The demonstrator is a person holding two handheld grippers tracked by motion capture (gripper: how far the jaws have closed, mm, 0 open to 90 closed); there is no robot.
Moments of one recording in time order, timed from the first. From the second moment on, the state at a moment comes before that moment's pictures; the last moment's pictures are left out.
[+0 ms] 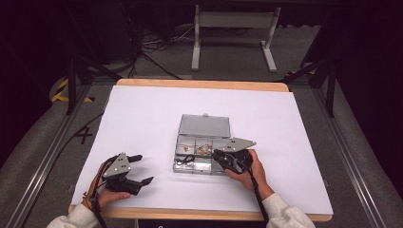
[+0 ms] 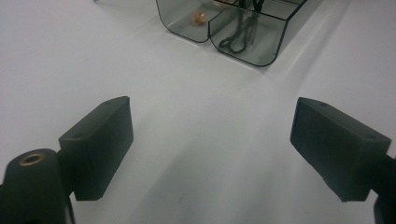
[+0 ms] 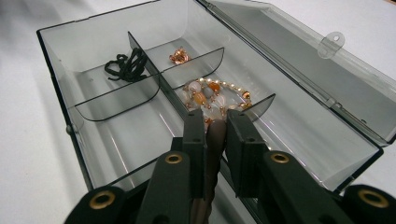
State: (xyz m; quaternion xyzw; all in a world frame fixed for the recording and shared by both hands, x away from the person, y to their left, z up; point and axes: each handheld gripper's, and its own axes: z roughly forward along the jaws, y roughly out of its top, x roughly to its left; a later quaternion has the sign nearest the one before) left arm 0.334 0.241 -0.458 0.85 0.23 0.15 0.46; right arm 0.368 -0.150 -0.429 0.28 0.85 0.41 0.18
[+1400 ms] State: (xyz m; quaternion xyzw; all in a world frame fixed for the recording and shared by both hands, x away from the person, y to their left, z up) left arm 0.335 0.243 -0.458 0.84 0.24 0.15 0.46; right arm 0.368 -0.157 -0.430 0.28 0.86 0.40 0.16
